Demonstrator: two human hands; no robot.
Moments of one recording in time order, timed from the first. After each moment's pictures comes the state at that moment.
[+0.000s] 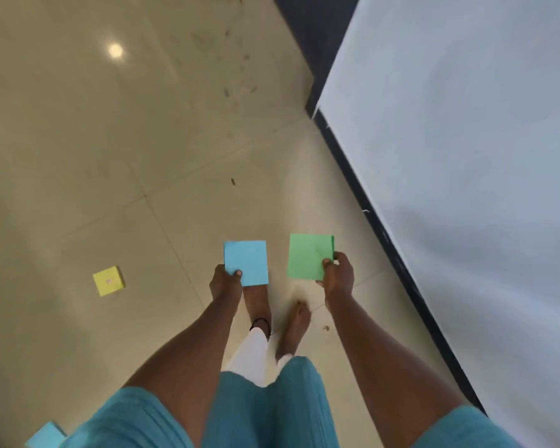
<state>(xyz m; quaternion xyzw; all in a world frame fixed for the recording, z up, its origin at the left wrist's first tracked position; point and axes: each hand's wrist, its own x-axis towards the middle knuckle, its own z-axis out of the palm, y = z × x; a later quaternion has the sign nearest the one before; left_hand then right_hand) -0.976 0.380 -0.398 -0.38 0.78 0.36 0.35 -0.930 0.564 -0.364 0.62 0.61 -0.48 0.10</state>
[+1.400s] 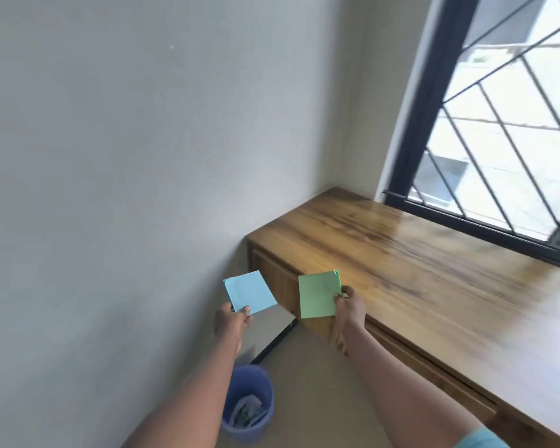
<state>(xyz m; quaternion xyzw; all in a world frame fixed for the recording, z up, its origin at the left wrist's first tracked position) -0.324 0.659 0.148 0.44 0.51 0.34 0.65 -0.159 0.529 0.183 0.80 0.10 -0.21 -0.56</state>
